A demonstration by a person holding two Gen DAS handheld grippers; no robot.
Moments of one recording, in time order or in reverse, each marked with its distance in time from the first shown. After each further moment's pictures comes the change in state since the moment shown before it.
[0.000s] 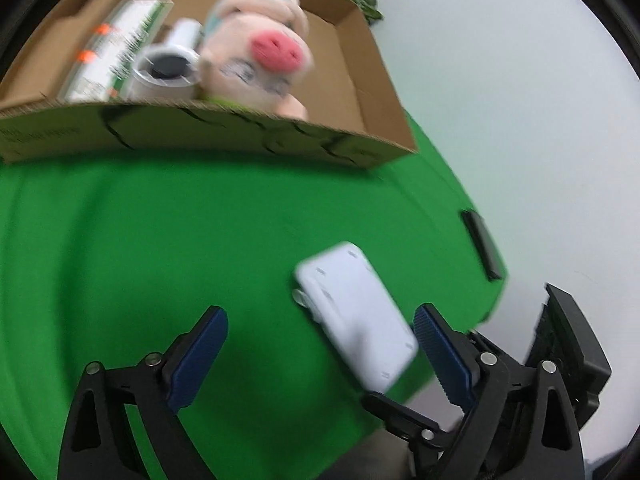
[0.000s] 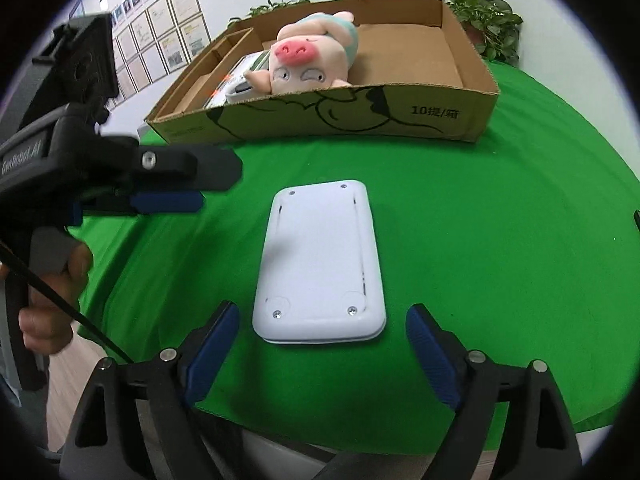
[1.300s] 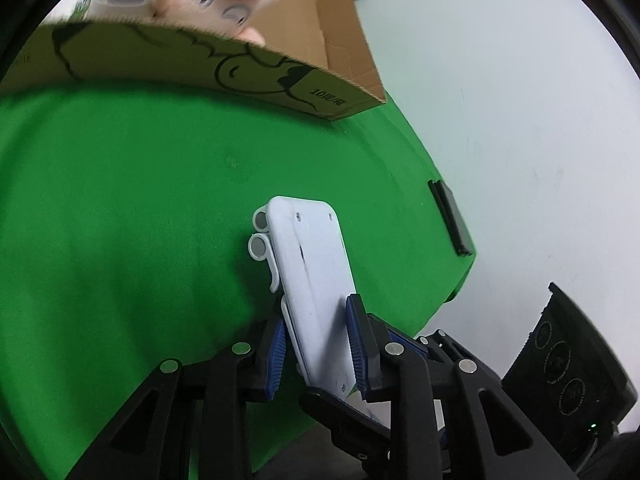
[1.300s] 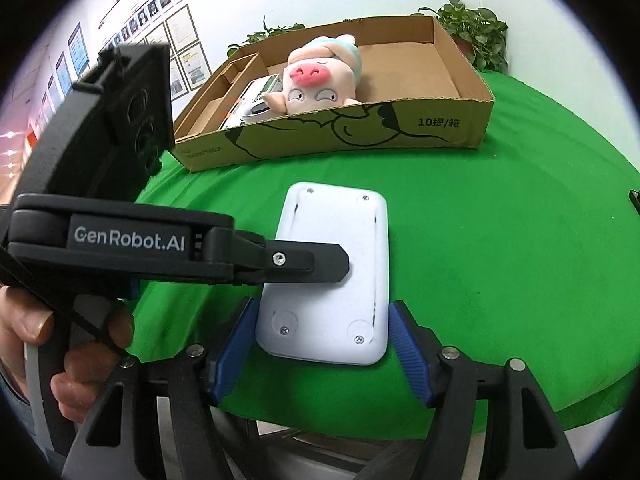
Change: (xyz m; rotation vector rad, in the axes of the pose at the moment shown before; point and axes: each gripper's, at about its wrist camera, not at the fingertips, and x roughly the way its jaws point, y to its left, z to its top) left arm 0.011 -0.022 -0.035 -0.009 0.061 -0.093; right arm -0.014 0.020 -0.013 0.071 -0.095 0.021
